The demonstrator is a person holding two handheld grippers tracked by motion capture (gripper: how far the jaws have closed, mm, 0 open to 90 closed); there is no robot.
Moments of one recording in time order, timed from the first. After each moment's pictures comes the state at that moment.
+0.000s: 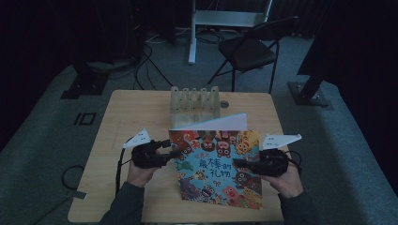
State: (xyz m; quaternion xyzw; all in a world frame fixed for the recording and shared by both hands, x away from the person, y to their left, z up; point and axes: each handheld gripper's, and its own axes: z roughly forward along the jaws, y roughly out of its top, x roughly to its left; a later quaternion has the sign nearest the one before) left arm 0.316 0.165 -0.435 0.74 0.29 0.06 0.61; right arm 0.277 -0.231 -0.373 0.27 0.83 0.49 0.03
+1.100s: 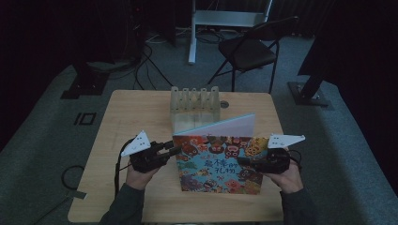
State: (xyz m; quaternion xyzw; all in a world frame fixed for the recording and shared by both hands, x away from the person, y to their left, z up) left arm 0.293 0.160 -0.413 0.74 0.25 0.12 0.61; right arm 0.297 -0.254 -0.401 0.26 0.81 0.53 0.04
